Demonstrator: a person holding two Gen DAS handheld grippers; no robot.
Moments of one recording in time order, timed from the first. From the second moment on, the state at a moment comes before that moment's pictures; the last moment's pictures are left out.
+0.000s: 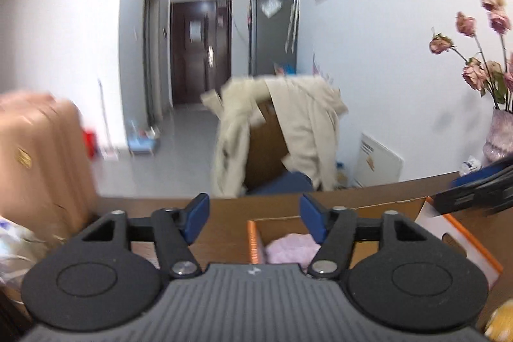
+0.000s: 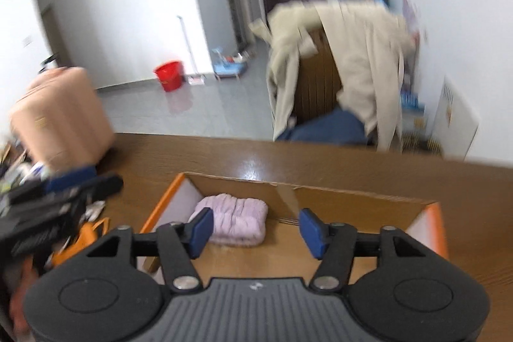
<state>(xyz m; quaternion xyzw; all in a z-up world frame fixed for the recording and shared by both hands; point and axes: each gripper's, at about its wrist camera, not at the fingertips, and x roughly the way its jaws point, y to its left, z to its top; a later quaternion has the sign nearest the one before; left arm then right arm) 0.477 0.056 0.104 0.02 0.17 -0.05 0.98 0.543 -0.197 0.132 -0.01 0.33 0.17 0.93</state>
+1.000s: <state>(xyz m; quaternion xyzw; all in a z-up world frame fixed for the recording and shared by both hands) 0.072 0.017 0.050 0.00 0.08 -0.07 0.99 0.101 -0.275 0.036 -0.03 0.16 0.11 0.98</state>
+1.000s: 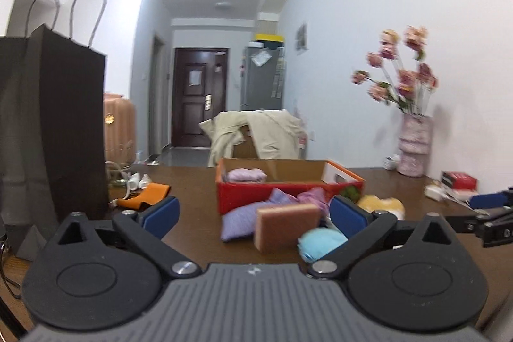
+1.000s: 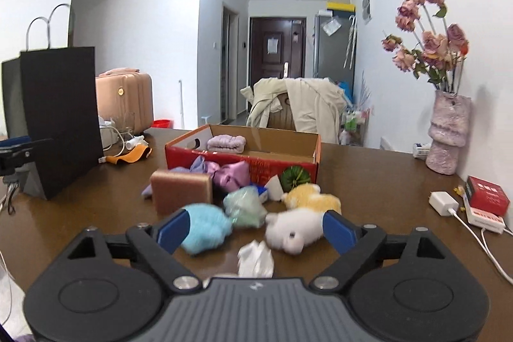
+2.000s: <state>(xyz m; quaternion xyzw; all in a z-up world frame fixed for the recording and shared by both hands) 0.220 -0.076 0.001 0.00 0.24 -0.18 0.95 0.200 -0.270 -0.024 0.02 0.27 0.12 0.96</state>
